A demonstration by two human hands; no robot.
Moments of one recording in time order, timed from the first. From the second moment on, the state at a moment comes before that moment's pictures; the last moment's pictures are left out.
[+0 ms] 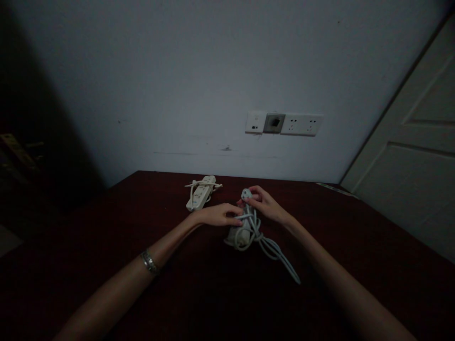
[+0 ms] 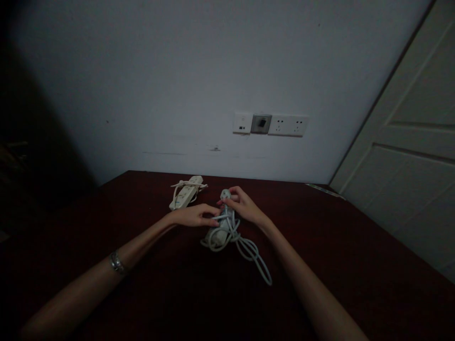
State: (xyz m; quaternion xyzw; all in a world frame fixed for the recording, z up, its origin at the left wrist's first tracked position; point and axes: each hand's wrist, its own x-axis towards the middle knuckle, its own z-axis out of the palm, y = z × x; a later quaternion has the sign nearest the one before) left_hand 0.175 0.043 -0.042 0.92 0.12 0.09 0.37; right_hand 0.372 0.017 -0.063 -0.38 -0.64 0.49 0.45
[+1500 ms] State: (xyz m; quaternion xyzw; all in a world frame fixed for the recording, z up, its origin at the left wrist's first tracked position) left_hand 0.164 0.062 -0.067 0.70 0.17 0.18 0.67; right_hand 0.400 0.038 -0.077 -0.51 -0.55 0.52 0.42
